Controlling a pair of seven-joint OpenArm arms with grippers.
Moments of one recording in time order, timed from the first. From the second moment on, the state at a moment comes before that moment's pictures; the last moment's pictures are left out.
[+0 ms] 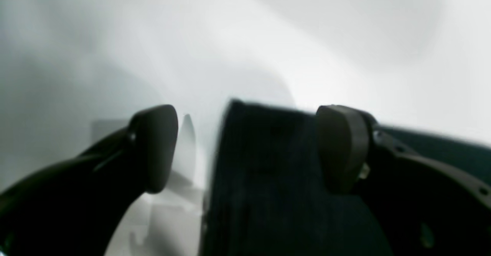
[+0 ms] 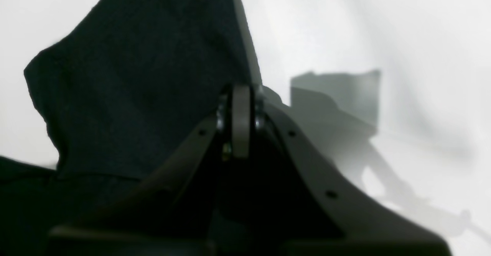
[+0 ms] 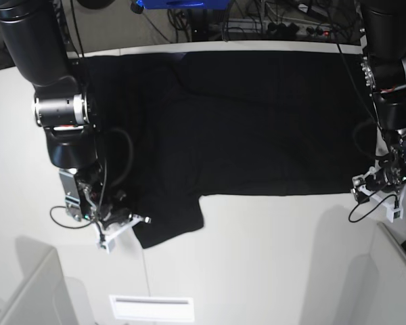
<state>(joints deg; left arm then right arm) -28.2 -30.9 -9.3 37.0 -19.1 -15.5 34.6 41.9 6.7 -6.7 24.1 26.5 7.6 -35.6</state>
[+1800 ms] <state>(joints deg) -0.4 -29.0 -14.8 74.8 -31.6 -15.3 34.9 19.5 9.6 1.9 65.1 26.1 7.5 -46.8</state>
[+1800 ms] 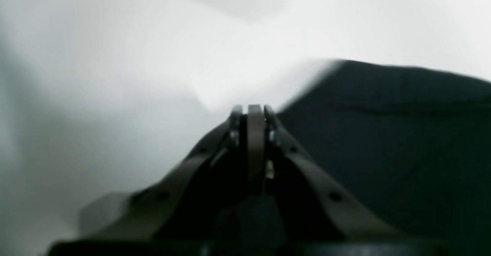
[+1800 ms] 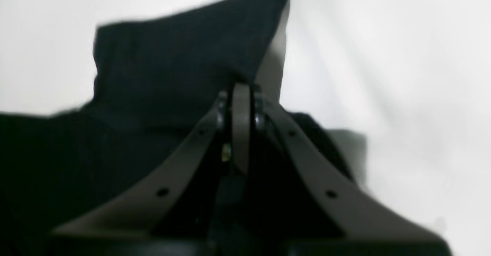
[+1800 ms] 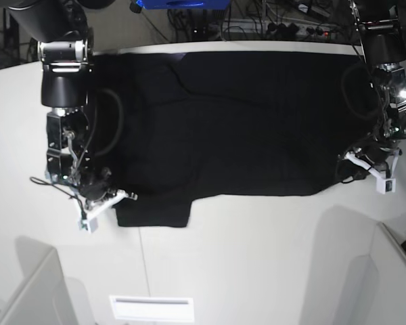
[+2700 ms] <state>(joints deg) 14.3 -26.0 -27.9 92.2 -32.0 -21.7 42.9 4.6 9.5 6.1 87.3 26.1 7.6 -51.0</state>
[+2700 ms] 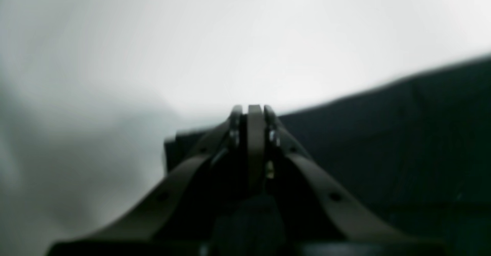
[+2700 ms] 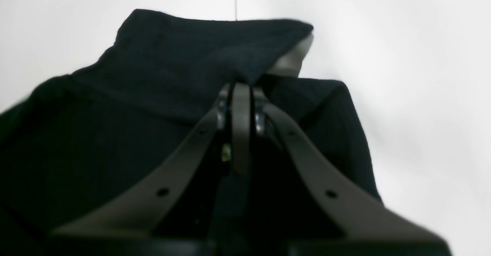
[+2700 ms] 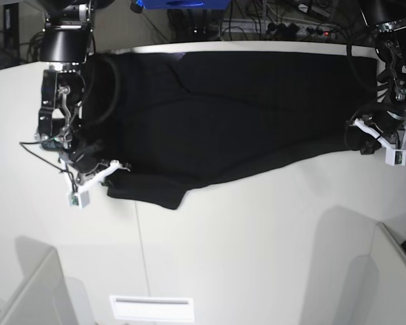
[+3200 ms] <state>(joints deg) 17.7 -24.0 -34.5 97.6 -31.8 -26.7 48.5 0.7 9.2 11.8 98.3 26.4 7.6 -59.8</state>
